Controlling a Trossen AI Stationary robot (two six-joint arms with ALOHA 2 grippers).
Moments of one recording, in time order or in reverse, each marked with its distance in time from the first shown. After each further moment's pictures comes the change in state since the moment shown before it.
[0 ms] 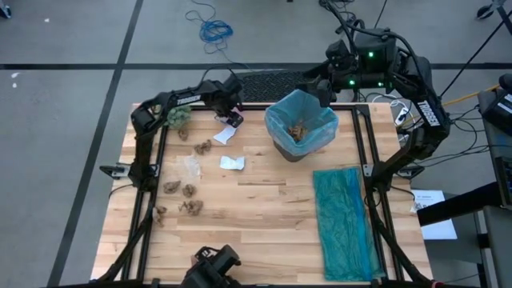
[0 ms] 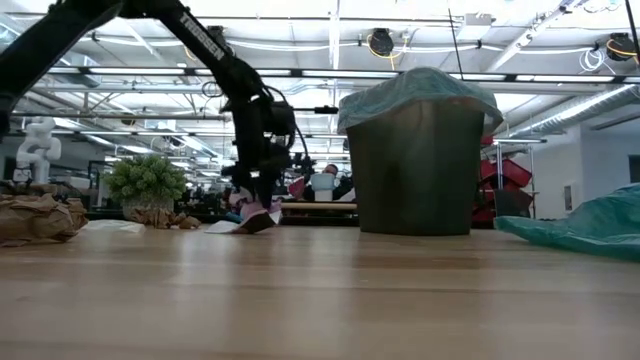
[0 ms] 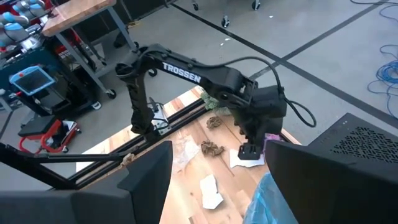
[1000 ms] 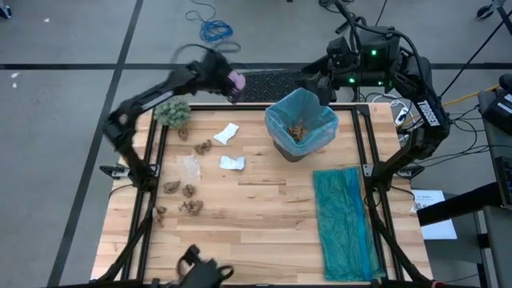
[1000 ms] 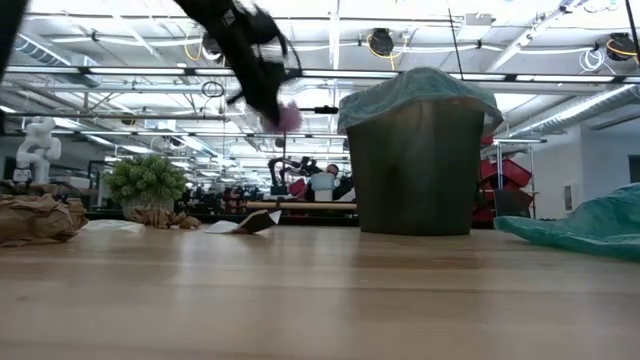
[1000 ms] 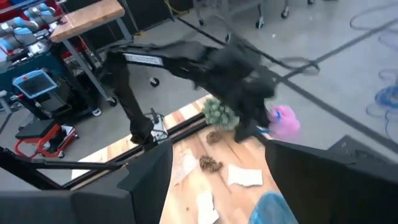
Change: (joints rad) left arm -0.002 -0.357 0.072 0.094 -0.036 -0.054; right arm 0.000 0.000 0.000 0.071 0.002 -0.057
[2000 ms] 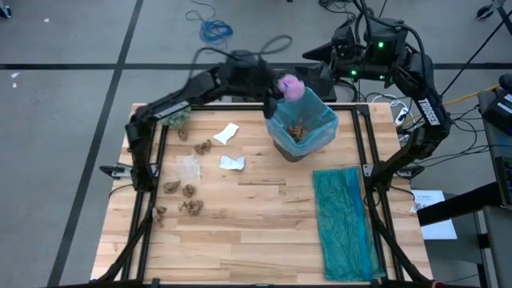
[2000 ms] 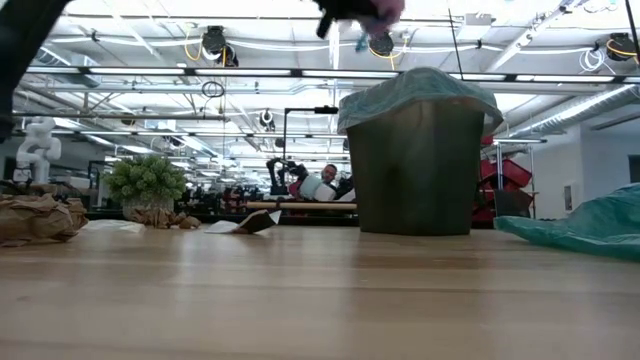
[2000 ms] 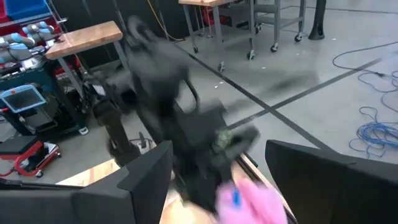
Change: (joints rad) left arm -0.357 0.212 0.518 0.107 0.249 0.018; right arm -0.053 -0.003 0.000 0.101 0.000 -0.072
